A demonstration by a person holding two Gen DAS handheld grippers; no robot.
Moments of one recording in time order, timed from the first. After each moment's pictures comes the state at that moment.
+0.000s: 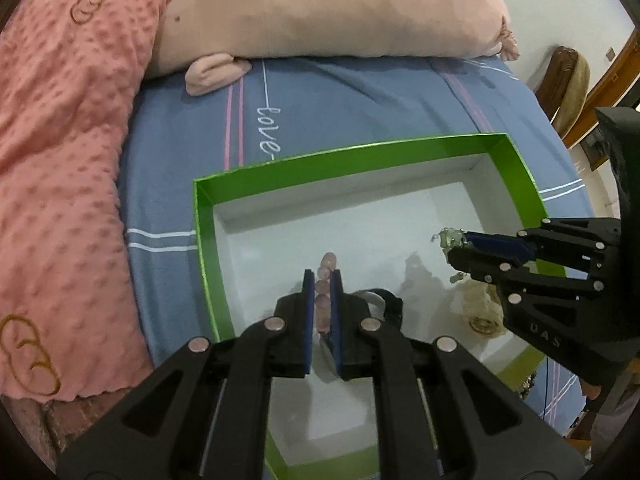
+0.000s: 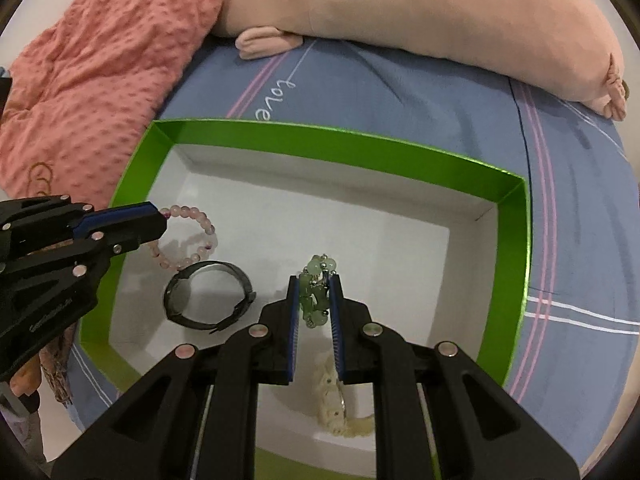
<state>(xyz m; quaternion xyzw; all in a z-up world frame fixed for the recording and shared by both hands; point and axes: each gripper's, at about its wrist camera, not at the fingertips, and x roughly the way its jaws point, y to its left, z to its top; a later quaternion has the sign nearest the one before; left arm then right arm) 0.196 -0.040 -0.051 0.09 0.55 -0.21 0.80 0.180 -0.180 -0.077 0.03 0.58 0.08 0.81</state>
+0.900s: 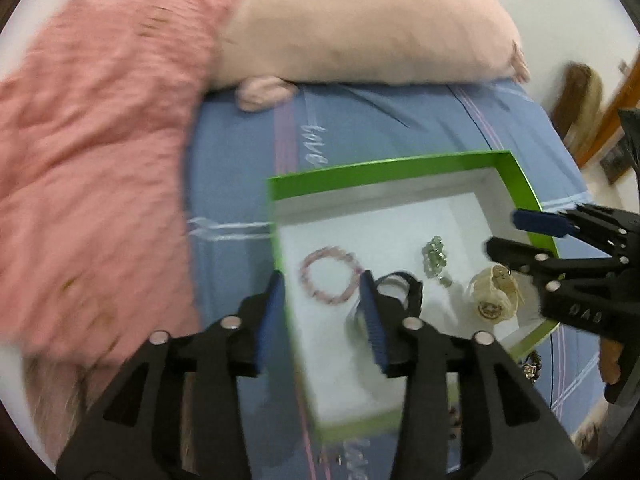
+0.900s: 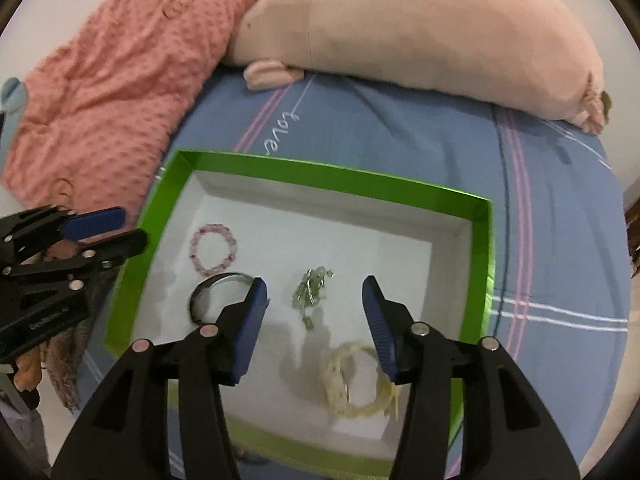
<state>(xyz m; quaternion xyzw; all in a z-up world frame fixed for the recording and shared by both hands) 0.150 -0.003 0.005 0.09 0.51 -0.14 0.84 0.146 -0.183 -0.020 0.05 0.54 0.08 0.84</state>
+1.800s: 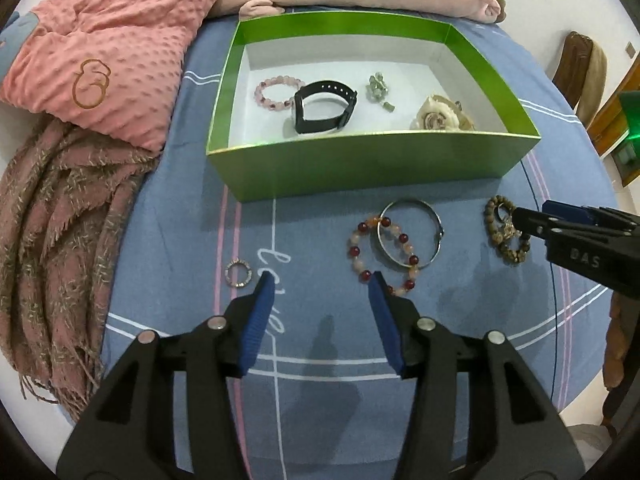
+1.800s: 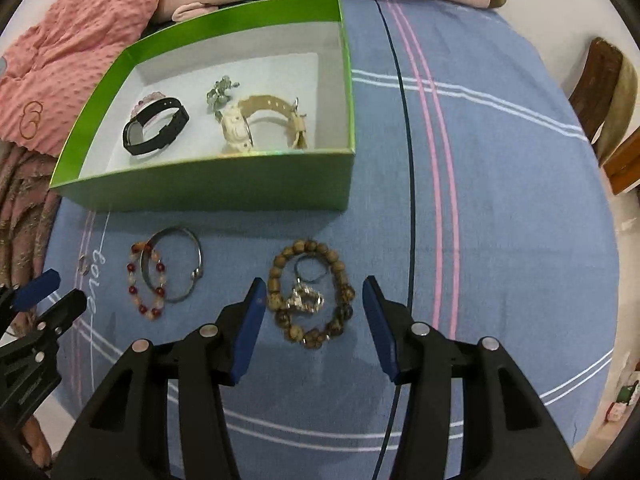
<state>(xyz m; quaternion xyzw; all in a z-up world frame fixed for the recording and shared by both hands) -0.009 -0.024 -0.061 0.09 0.55 -0.12 0.82 -0.002 -0.206 -0.089 0.07 0.58 -0.06 0.81</state>
